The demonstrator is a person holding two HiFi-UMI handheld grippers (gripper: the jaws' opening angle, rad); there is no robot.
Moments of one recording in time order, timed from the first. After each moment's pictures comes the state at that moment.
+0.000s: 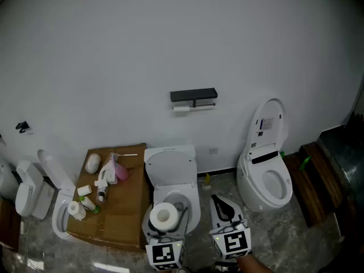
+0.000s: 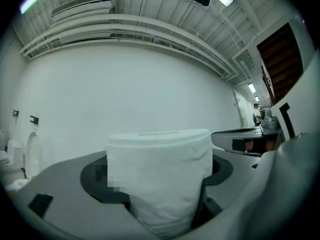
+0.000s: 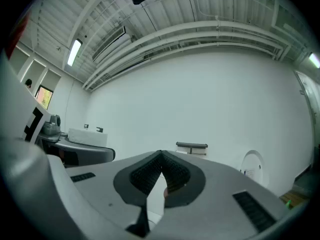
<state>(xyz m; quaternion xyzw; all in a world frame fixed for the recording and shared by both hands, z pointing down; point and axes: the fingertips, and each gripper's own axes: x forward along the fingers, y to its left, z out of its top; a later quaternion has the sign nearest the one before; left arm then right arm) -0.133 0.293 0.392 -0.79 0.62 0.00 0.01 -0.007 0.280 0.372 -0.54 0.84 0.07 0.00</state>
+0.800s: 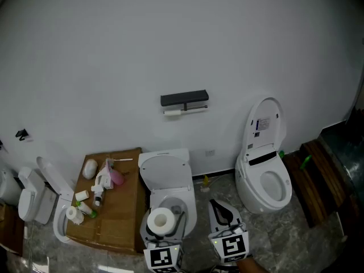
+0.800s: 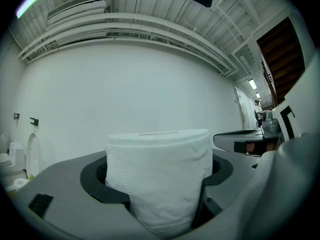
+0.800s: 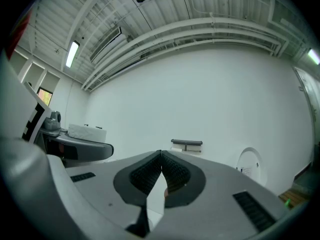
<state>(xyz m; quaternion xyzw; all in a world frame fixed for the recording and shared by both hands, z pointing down) -0.082 0.280 0.387 -0.78 0.63 0.00 0.01 0.047 0.265 0.386 -0.54 0.84 0.05 -0.01</state>
